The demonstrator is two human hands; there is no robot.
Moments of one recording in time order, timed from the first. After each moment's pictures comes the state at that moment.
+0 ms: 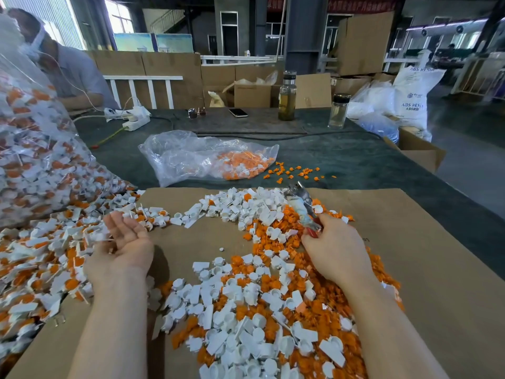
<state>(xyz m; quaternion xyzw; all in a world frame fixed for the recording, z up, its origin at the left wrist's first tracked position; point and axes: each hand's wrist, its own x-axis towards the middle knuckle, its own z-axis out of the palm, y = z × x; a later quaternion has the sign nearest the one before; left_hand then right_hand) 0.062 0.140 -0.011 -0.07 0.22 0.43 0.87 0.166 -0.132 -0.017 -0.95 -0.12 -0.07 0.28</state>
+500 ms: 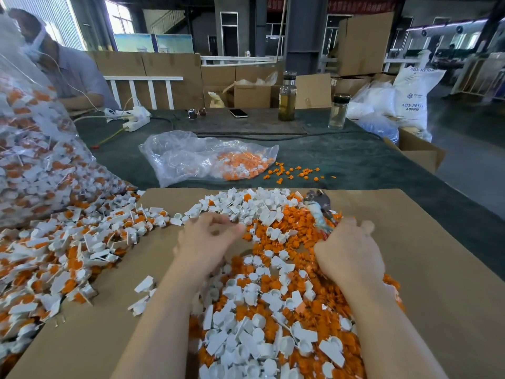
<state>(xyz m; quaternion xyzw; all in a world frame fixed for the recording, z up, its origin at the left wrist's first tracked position) 0.086 0.066 -0.009 0.85 0.26 0.07 0.45 0.159 -0.135 -0.011 -0.98 0.04 -0.04 0.20</state>
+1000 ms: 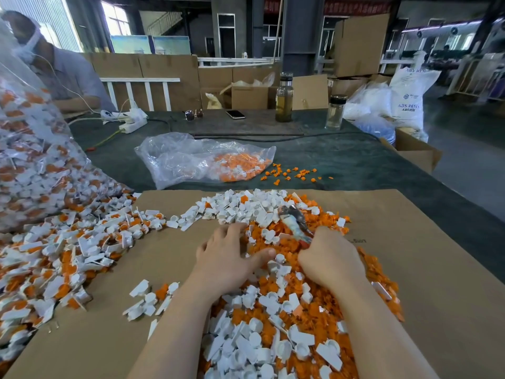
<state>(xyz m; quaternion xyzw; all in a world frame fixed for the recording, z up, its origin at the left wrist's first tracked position) 0.101 0.049 -0.032 0.95 0.14 0.00 0.28 0.160 -0.124 -0.014 -0.98 -0.06 0.06 0.20</state>
